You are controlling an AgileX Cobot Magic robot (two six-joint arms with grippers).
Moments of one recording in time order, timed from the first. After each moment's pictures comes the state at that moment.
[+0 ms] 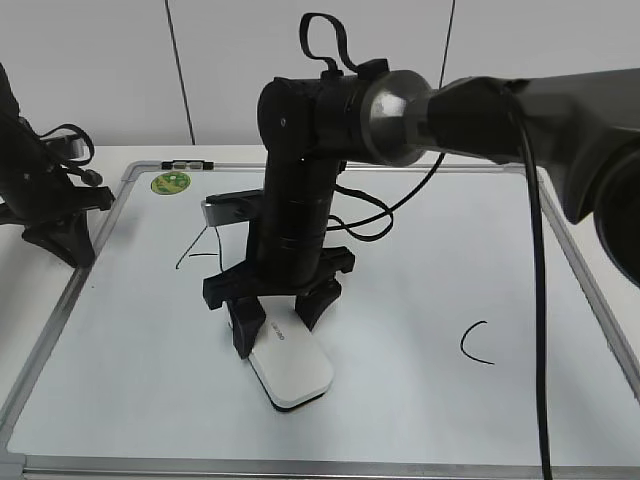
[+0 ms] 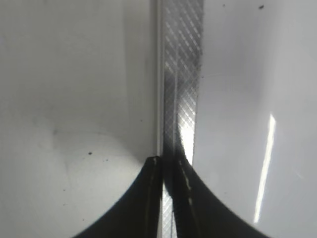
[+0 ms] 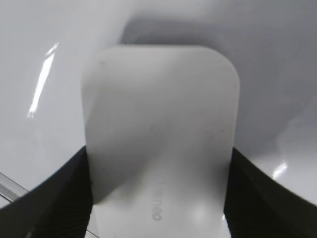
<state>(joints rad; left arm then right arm) 0.01 2.27 -1.69 -0.25 1.05 0.10 0.68 2.32 -1.89 0.27 1.23 0.02</state>
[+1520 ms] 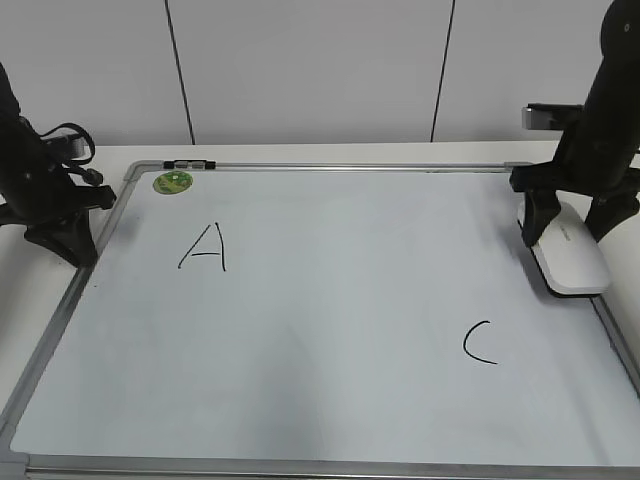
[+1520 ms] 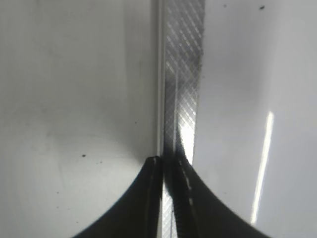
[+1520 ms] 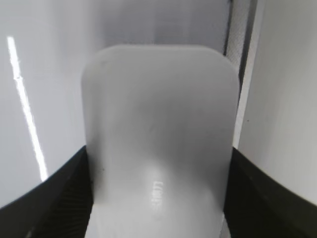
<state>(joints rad) 0.01 2.27 -1.69 -0.26 1.05 0.10 0.02 2.12 -1.71 0.07 1.22 -0.02</state>
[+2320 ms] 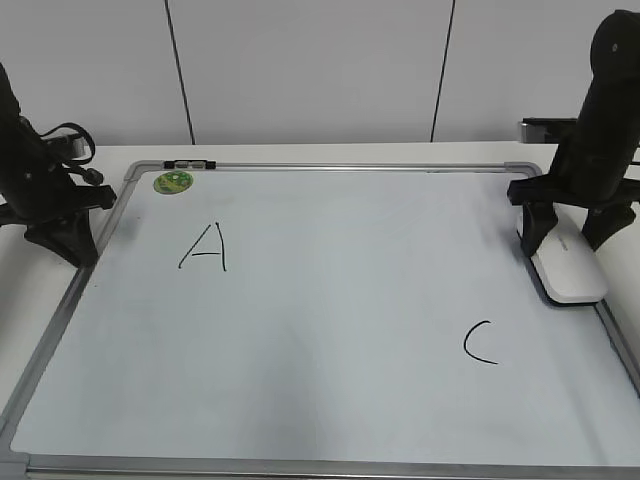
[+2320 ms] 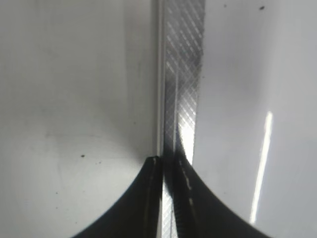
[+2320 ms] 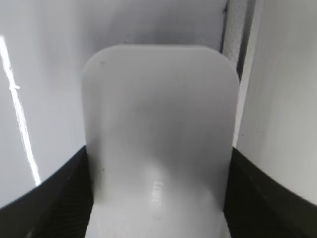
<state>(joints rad) 0.01 2.27 -1.69 -0.27 1.05 0.10 0.02 2.16 -1.71 0.04 1.19 -0.03</state>
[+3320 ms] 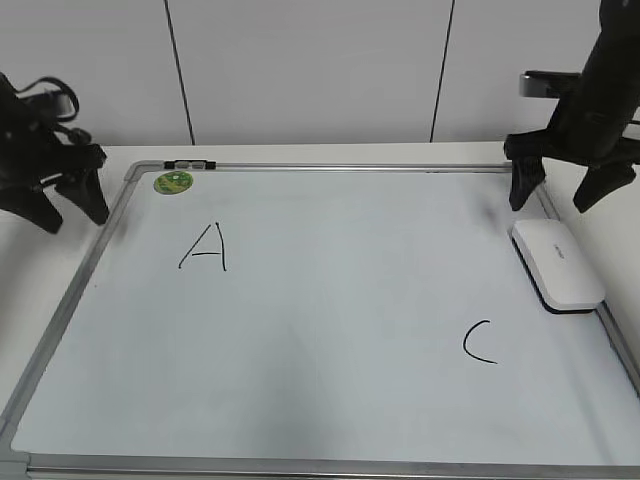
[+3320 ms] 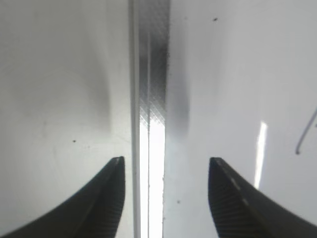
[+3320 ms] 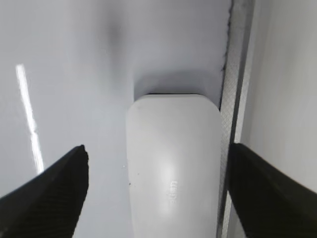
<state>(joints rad) 0.01 2.17 -1.69 -0.29 1.08 0.10 0.02 2.17 -1.84 0.08 1.22 -0.03</state>
